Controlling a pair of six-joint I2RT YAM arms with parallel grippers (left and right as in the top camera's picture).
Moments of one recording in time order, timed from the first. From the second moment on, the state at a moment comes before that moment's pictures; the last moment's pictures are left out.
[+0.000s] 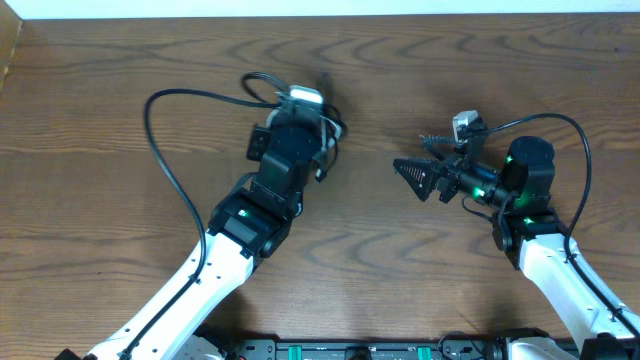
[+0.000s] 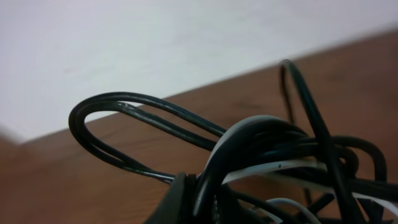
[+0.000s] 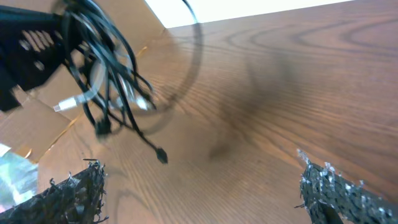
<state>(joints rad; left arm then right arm) -0.59 1.25 0.90 -0.07 -0.52 0.11 0.09 1.30 0.56 0.37 -0.86 0.30</state>
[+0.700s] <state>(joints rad) -0.59 1.25 0.90 -0.24 0.10 0.49 0.09 1.30 0.55 0.40 -1.16 0.09</state>
